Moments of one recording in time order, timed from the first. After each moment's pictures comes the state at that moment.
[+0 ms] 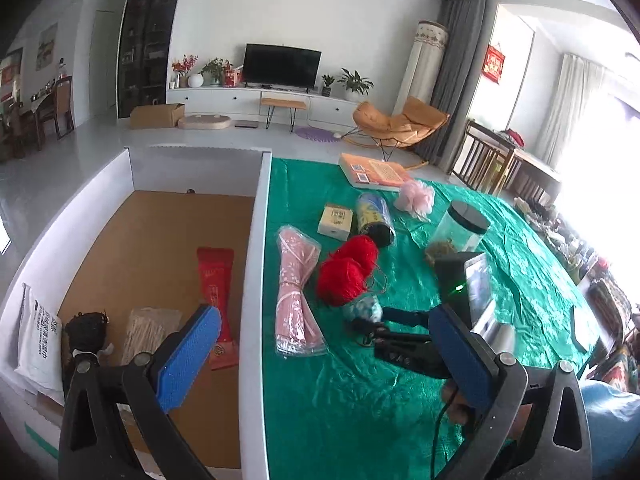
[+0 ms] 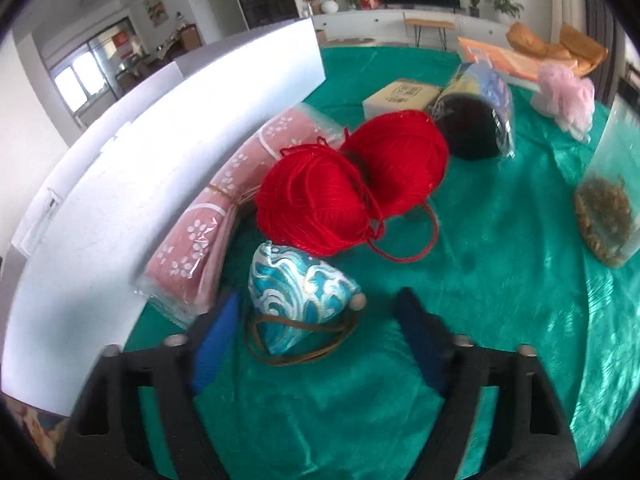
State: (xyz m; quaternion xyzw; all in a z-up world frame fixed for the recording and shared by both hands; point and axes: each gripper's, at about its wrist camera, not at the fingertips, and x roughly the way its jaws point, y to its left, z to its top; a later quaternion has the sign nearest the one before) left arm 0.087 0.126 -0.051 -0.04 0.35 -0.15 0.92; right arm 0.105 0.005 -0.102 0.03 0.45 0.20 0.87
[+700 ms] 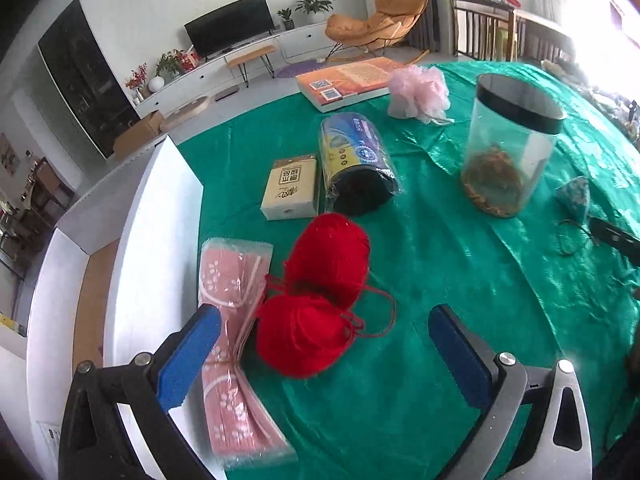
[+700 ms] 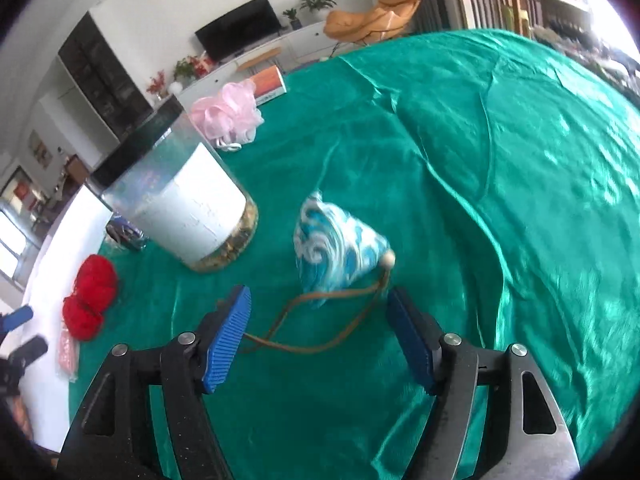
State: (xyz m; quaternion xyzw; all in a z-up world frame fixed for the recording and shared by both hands) left arm 0.150 -0.008 -0.047 0.19 0.45 -0.11 0.87; right arm 0.054 -0.276 -0.106 0.23 0.37 -0.01 0.90
